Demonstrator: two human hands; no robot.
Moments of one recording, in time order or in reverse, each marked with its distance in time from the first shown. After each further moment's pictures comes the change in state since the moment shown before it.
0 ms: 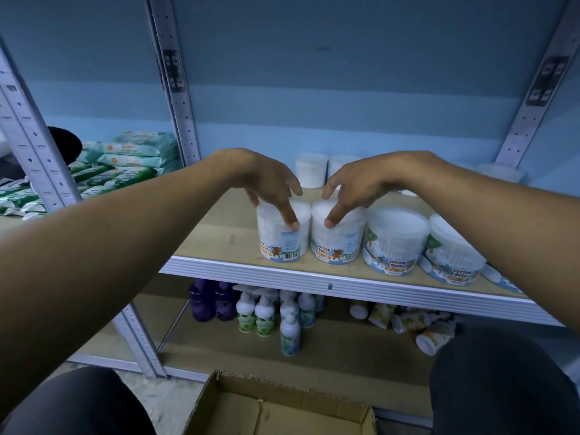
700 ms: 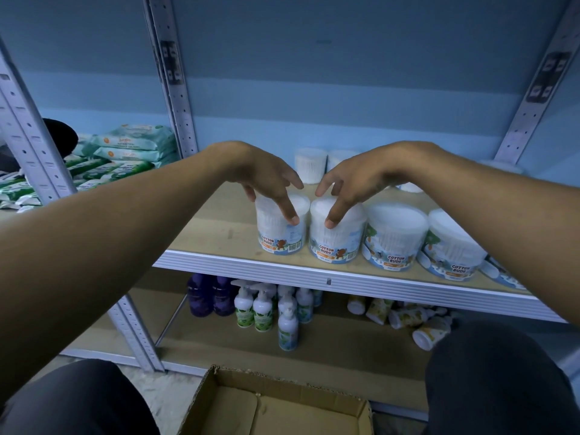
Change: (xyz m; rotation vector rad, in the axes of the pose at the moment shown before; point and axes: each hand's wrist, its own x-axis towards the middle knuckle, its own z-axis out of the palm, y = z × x) left_hand 0.003 -0.006 0.001 -0.042 0.001 0.012; right_hand -0.001 -0.001 -0.003 0.050 -0.073 0.003
